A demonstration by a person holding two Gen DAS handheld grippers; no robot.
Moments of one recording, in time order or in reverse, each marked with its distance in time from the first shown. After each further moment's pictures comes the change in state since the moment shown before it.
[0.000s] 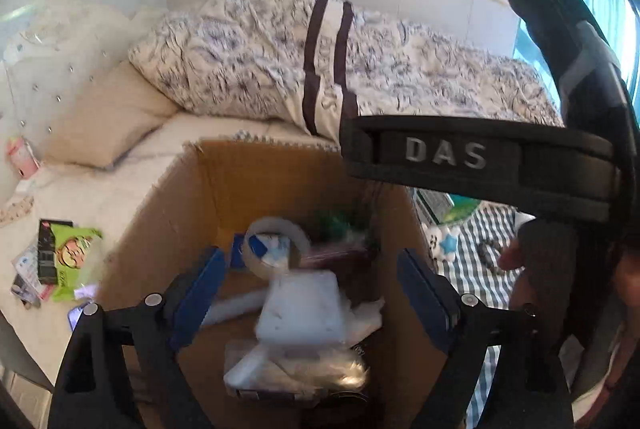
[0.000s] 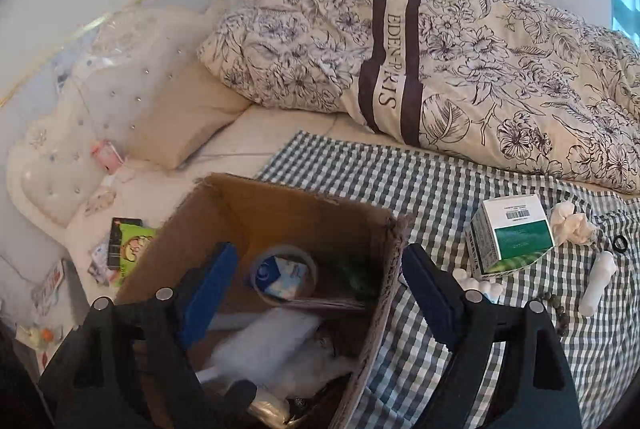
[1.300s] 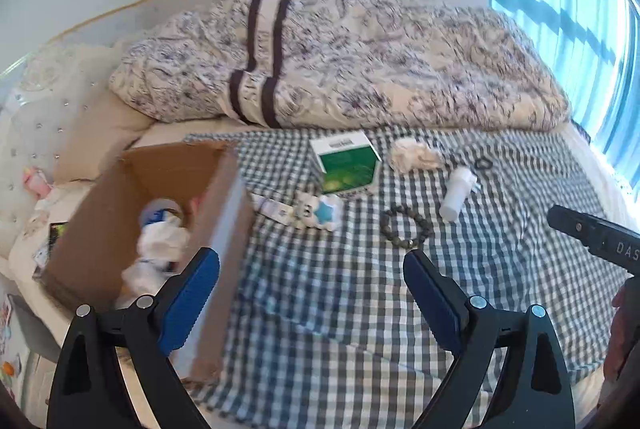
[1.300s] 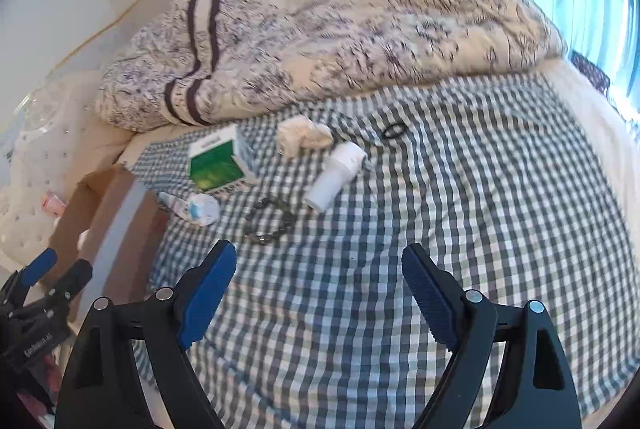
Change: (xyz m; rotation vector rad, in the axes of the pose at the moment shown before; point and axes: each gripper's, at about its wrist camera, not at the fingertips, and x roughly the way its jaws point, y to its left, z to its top) left arm -0.011 -0.225 -0.020 0.133 0.089 0.115; right arm -0.160 -0.316 -0.119 0.292 0.027 -0.187
